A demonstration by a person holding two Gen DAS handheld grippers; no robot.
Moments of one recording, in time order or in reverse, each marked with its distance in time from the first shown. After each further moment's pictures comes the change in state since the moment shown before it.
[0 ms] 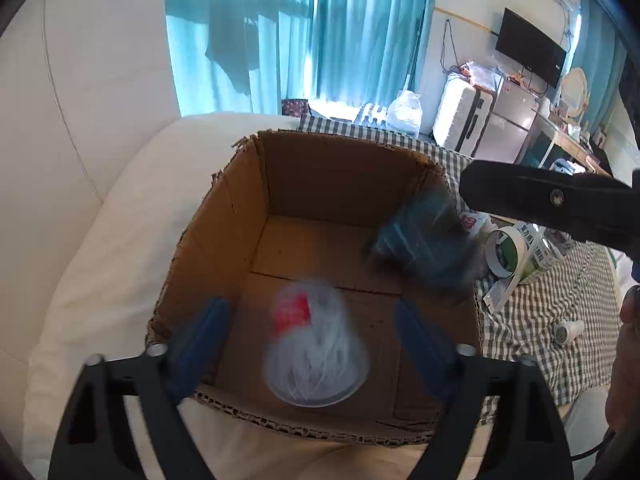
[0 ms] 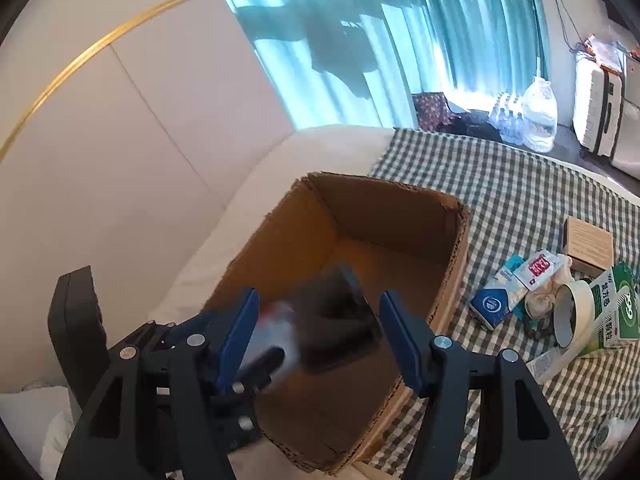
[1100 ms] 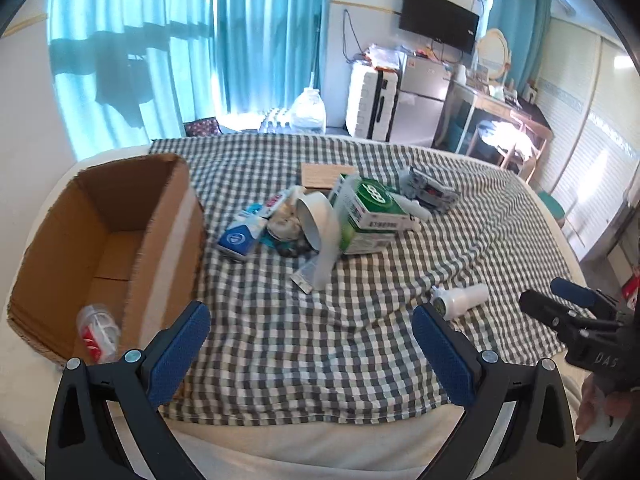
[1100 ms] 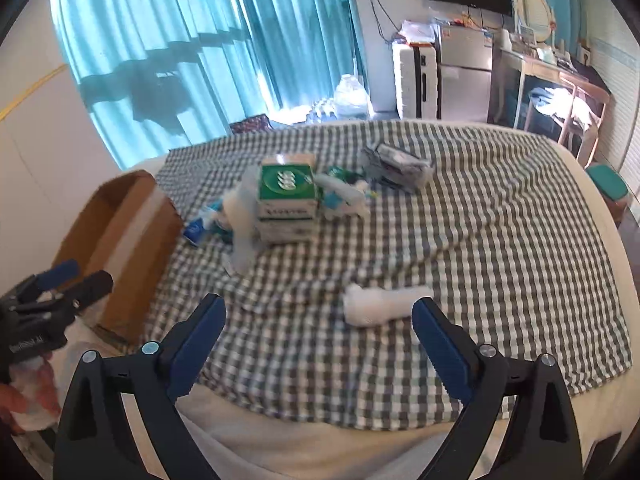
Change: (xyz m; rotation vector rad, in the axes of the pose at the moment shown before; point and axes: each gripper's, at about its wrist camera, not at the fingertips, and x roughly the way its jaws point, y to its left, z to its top) left arm -0.027 -0.250 -0.048 0.186 -0.018 -0.173; right arm -0.214 -0.233 -0.186 0.263 -0.113 -0.463
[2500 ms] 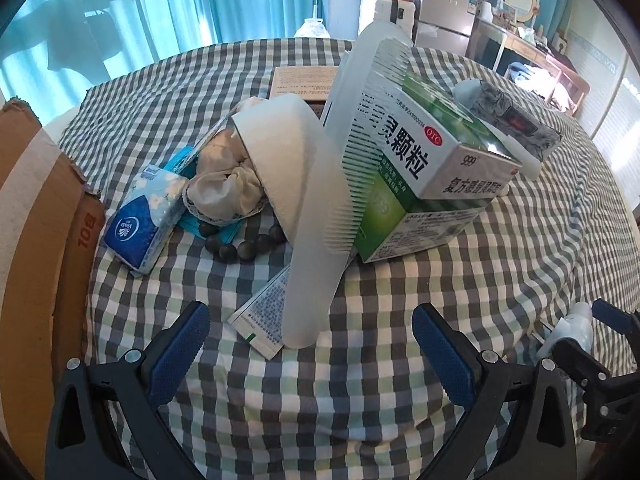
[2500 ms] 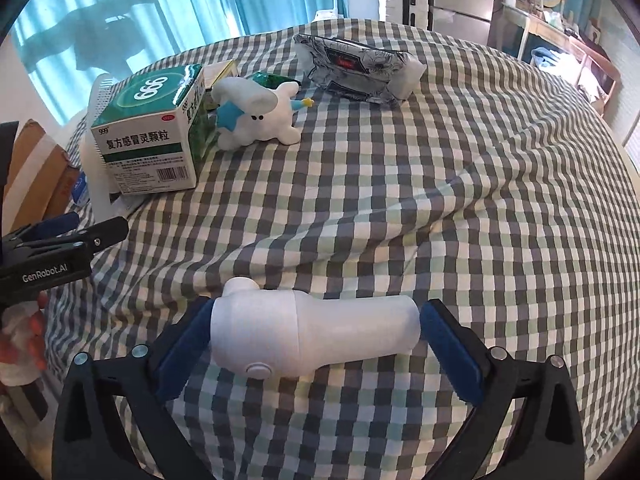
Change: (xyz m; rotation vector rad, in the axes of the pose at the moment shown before) left arm 0.215 -0.018 0.012 0.020 0.202 0.065; right arm 0.157 -0.074 0.001 -0.020 0.189 -0.105
